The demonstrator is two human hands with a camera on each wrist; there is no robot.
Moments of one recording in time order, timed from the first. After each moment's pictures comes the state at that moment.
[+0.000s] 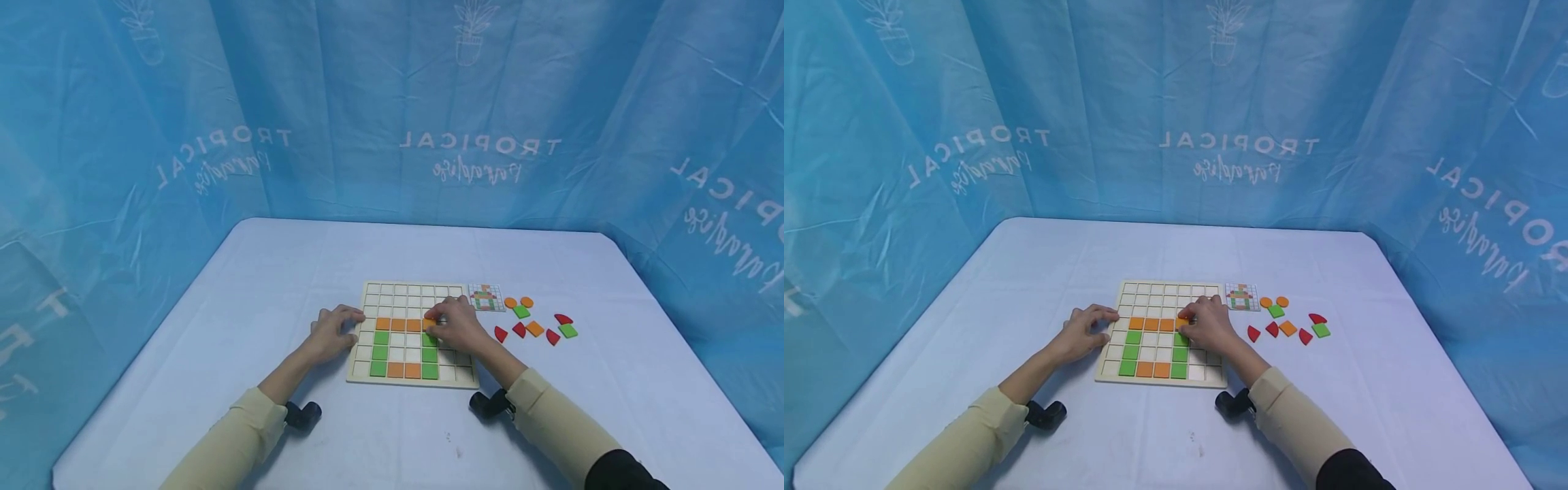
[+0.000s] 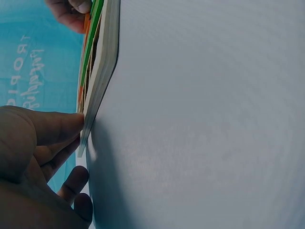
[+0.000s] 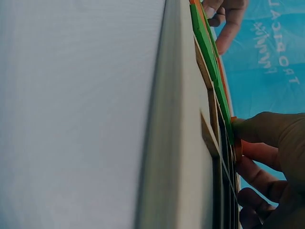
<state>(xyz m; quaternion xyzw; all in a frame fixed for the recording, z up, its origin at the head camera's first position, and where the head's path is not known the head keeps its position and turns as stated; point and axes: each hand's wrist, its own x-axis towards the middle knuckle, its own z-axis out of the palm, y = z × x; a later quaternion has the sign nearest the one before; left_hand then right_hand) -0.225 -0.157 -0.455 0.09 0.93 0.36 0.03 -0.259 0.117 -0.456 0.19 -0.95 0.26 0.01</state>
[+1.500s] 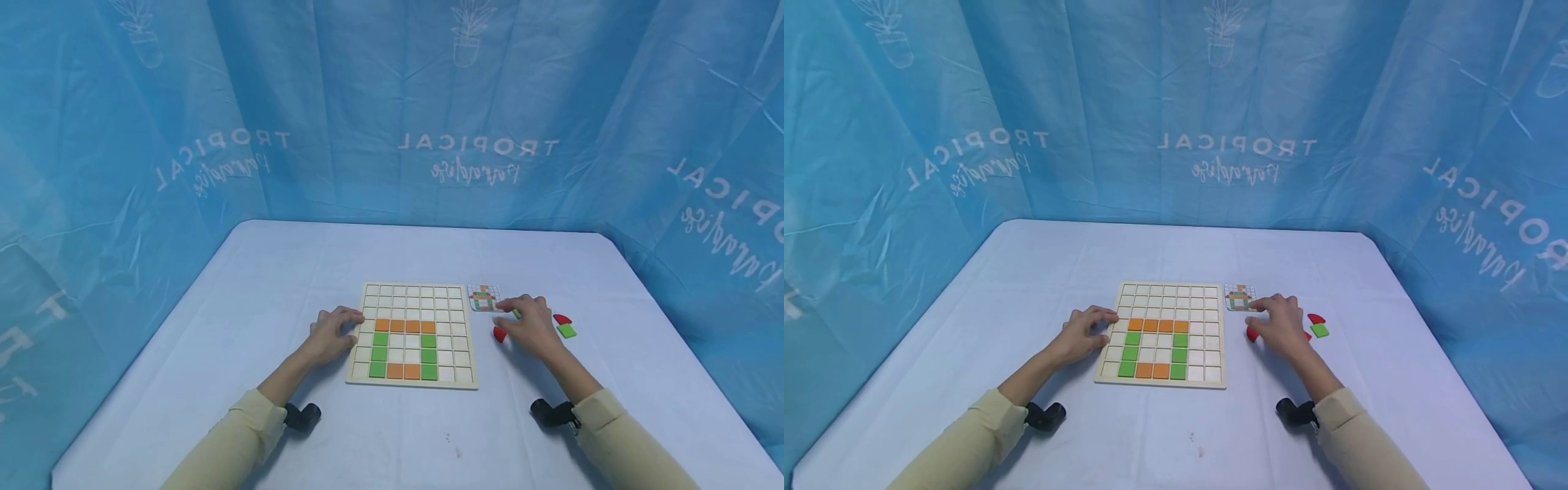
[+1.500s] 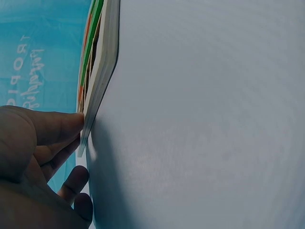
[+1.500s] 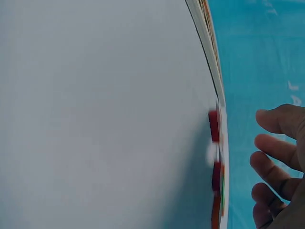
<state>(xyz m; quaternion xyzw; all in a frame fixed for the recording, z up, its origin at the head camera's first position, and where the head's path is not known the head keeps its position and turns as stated) -0.223 -0.156 -0.455 0.10 0.93 0.36 0.02 -0.240 0.229 -0.446 0.04 -0.95 0.29 0.07</state>
